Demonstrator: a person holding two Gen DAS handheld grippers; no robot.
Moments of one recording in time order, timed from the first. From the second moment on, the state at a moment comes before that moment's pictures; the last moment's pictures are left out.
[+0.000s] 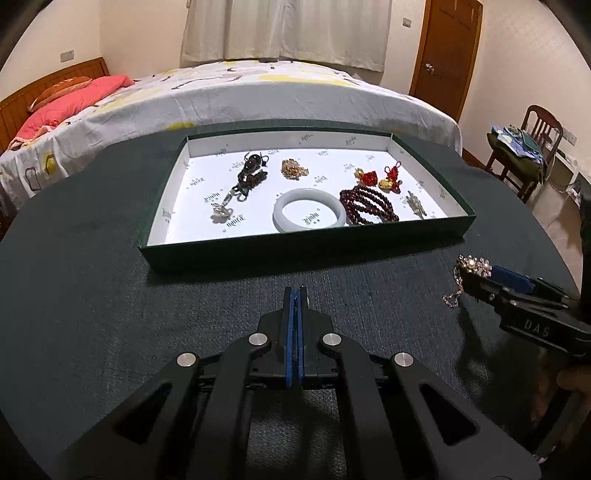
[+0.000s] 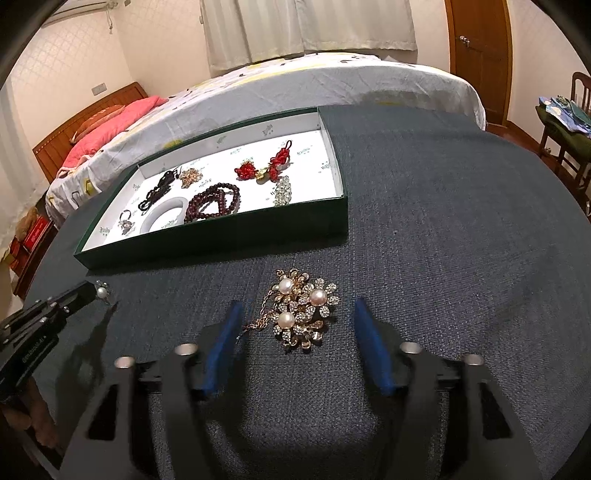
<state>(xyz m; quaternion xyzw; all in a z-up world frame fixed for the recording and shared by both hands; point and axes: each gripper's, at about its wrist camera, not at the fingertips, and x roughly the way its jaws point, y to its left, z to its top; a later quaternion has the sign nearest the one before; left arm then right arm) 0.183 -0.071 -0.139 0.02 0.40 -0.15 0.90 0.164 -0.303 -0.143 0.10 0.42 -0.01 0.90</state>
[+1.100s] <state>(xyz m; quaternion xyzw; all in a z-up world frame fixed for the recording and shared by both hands) 0.181 -0.046 -0.105 0.00 0.36 -0.14 0.92 0.161 -0.289 -0.103 0.07 0.38 0.00 0.92</state>
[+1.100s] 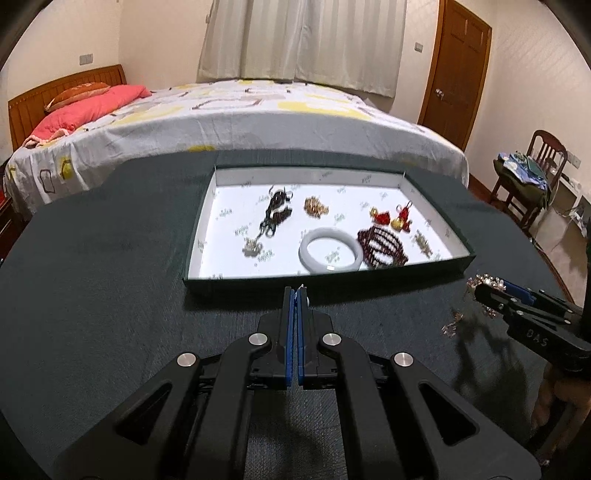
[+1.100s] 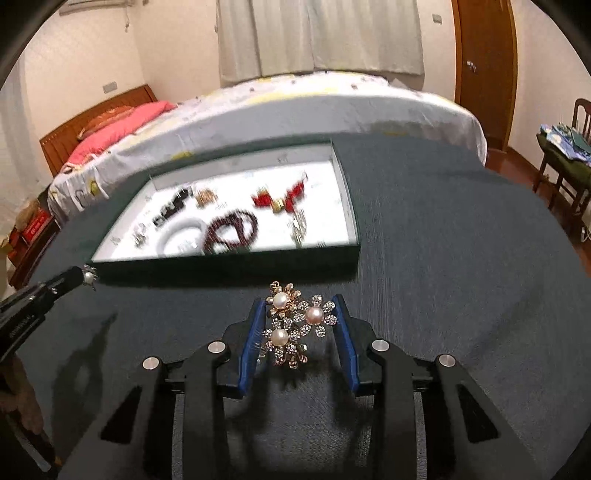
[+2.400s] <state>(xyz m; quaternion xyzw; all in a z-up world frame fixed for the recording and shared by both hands) 0.315 -0.112 -0.028 0.00 0.24 -0.17 0.96 0.302 -0.282 -0.010 0.05 0.23 0.03 0.97</state>
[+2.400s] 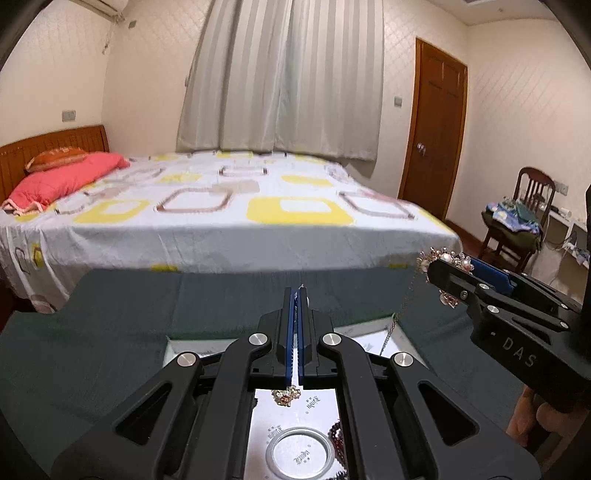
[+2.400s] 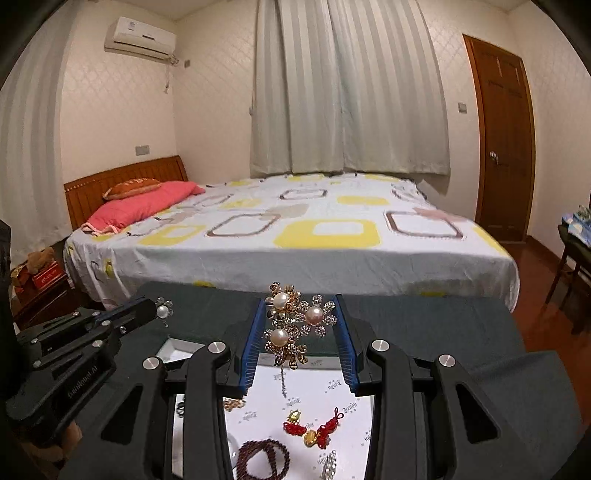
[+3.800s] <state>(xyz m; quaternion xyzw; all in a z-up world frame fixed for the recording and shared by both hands) 0.389 -0.137 -0.124 0.01 0.41 -0.09 0.91 0.363 -0.295 -0.100 0.04 0.39 0.00 0.92</state>
